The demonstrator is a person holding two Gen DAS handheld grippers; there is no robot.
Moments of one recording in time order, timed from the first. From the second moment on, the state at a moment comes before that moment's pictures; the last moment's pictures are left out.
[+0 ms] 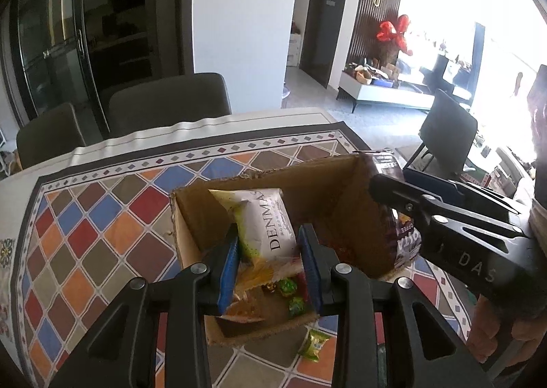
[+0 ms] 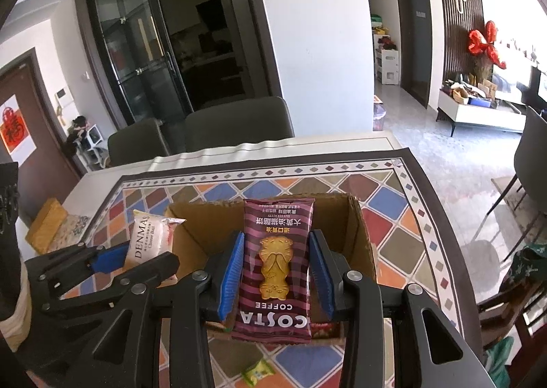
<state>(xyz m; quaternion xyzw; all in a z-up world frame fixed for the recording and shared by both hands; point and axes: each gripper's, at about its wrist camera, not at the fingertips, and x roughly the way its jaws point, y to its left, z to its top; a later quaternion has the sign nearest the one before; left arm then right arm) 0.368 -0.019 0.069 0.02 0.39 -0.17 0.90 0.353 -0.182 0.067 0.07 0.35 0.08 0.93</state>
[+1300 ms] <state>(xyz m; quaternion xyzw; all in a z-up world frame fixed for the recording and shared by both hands) 0.247 -0.027 0.042 0.12 0.35 -0.27 0.89 0.234 -0.185 0.003 0.09 0.42 0.00 0.90</state>
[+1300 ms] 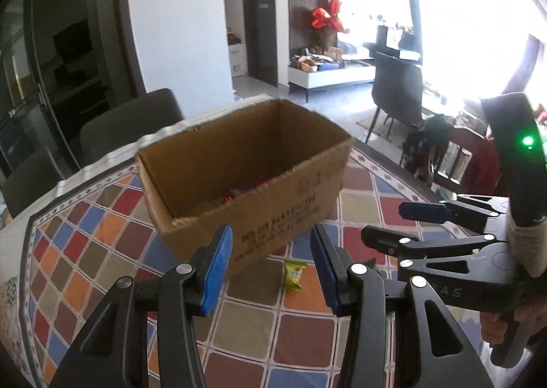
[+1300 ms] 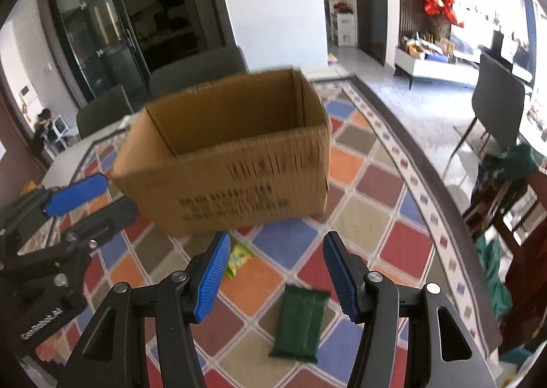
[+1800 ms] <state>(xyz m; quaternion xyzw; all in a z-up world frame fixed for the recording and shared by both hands) 0.249 -0.044 -0.026 0.14 0.41 -0.31 0.85 0.225 -0.185 -0.070 0.12 0.52 -0.01 0.85</state>
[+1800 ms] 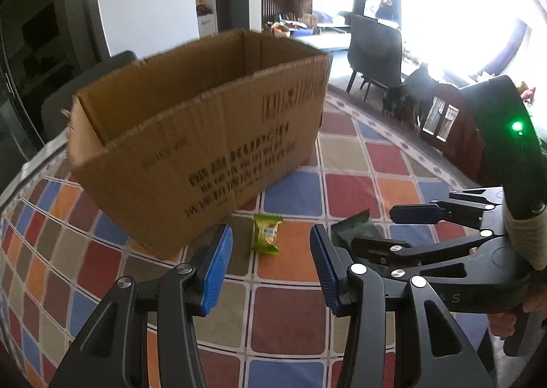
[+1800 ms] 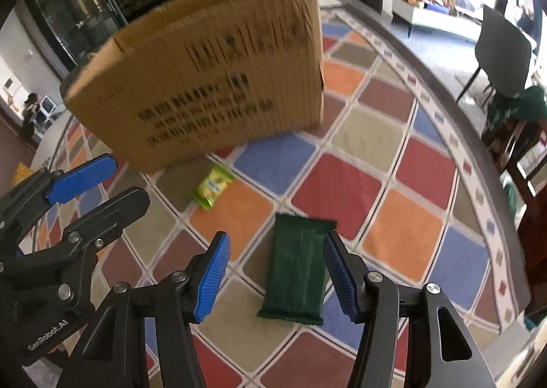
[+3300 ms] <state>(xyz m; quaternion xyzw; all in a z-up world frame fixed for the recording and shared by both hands) 0.272 -0.070 -0.082 0.14 0.47 -0.29 0.82 0.226 -0.188 -0.103 0.11 0.53 -0.03 0.84</state>
